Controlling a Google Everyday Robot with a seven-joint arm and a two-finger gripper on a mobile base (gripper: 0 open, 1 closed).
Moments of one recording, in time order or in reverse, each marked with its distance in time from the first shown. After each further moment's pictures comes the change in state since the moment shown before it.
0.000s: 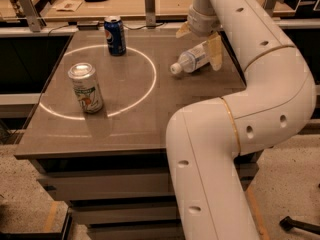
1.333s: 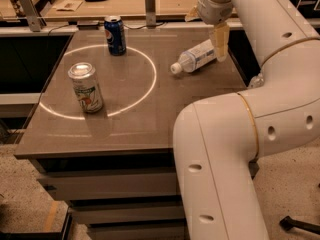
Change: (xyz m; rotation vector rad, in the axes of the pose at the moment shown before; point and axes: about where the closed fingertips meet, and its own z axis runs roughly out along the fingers) arm 0.017 0.002 -0.041 0.100 0.043 0.123
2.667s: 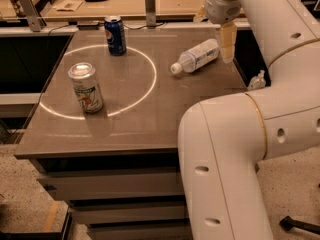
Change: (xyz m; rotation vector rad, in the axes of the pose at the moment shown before) arm 0.008 0.023 -0.013 -0.051 0.009 0.096
